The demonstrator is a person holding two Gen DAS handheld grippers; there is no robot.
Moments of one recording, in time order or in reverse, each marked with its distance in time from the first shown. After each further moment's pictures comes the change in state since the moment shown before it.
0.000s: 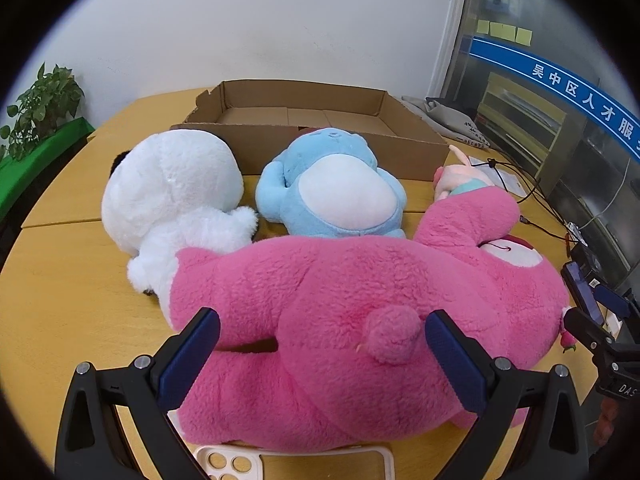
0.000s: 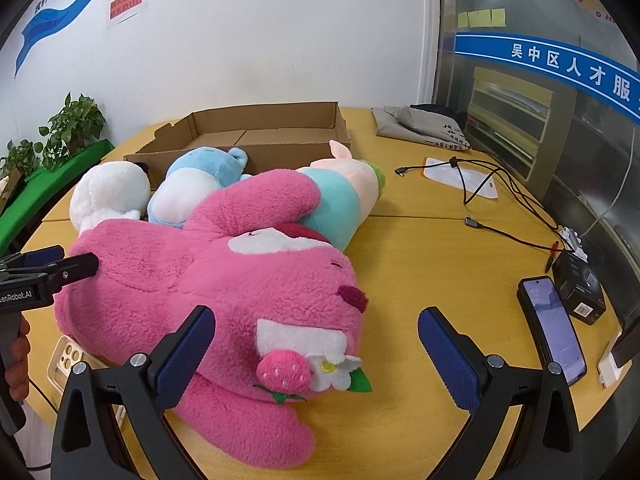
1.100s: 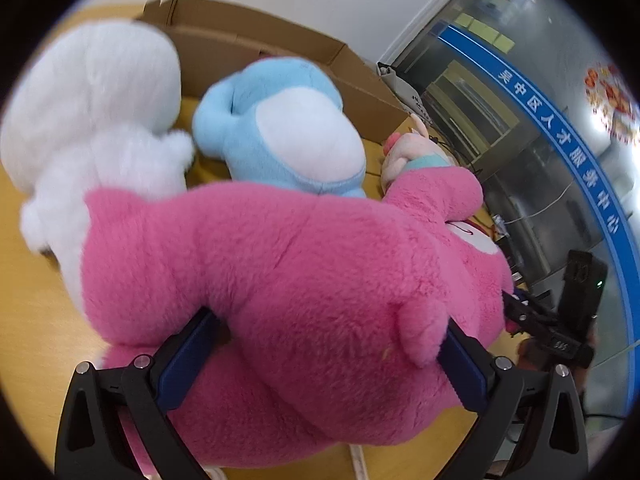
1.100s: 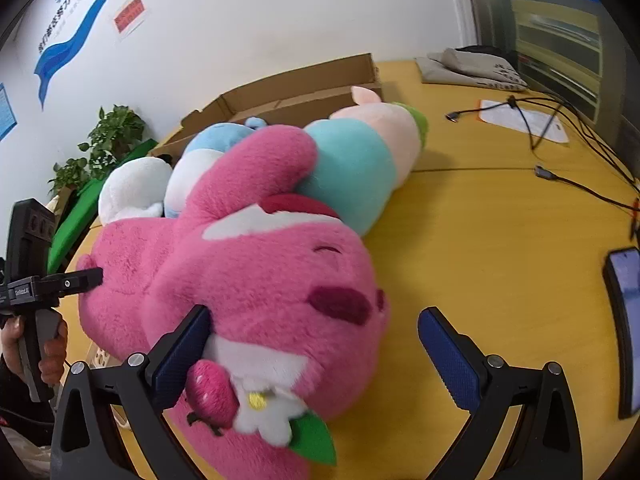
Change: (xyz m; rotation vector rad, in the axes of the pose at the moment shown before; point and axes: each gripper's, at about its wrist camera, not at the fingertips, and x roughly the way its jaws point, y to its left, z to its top) left arm 0.051 0.048 0.005 -0.152 0.210 -0.421; right arm 0.068 -0.043 -0.002 0.089 0.116 0.316
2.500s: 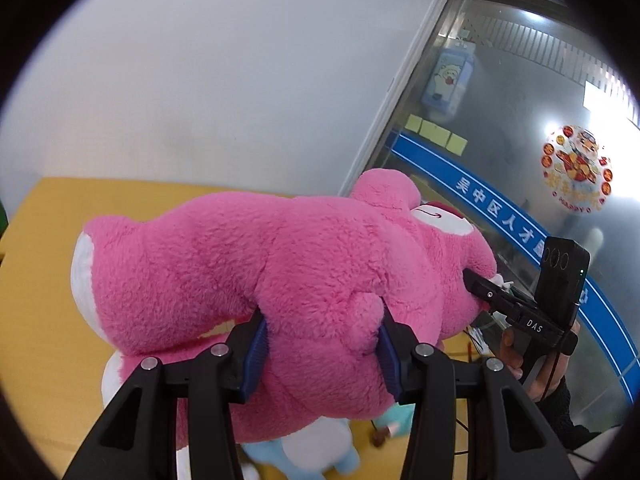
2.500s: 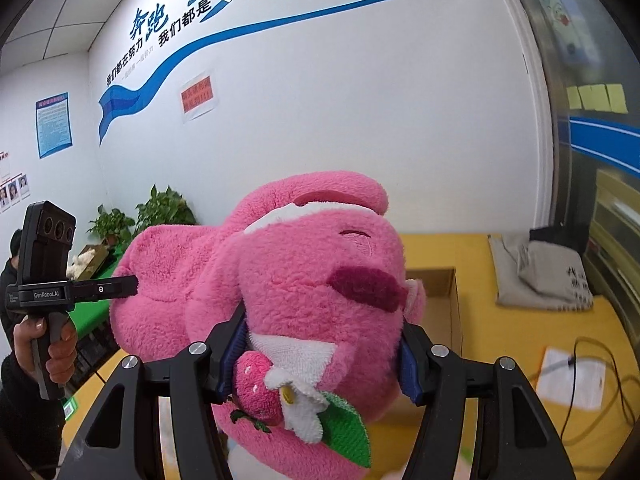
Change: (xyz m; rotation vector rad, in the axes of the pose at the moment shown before) left arm -0.128 -0.063 0.262 0.232 -0.328 -0.008; right arm -0.021 0.086 0.290 -0.197 -0.382 0.121
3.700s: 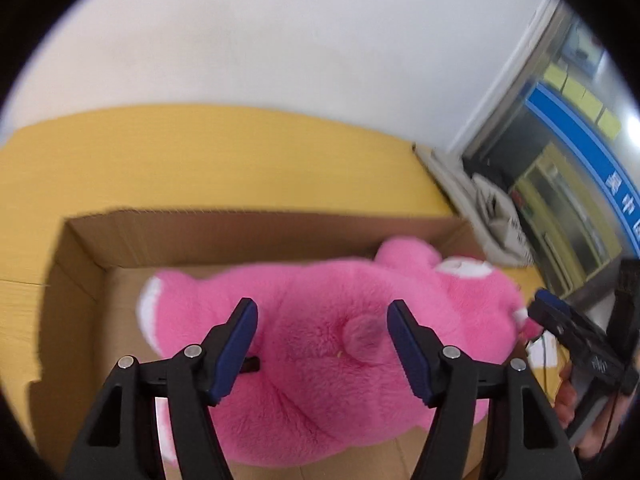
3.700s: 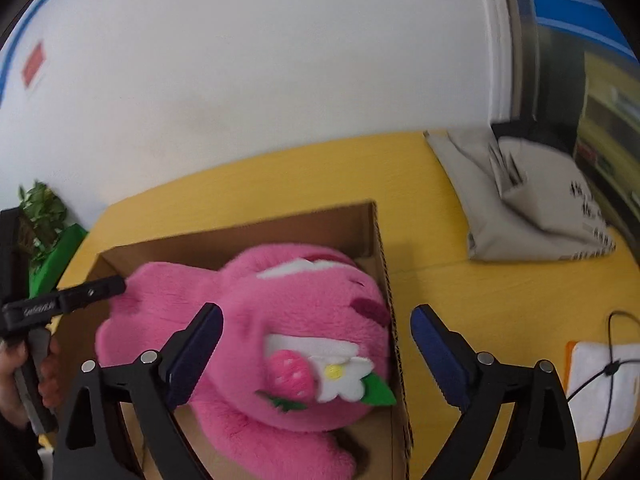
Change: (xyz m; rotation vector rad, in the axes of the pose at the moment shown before) left arm 0.316 0.123 0.016 -0.142 0.226 0.184; right arm 0.263 -0.183 -0.021 0.200 0.295 -0.268
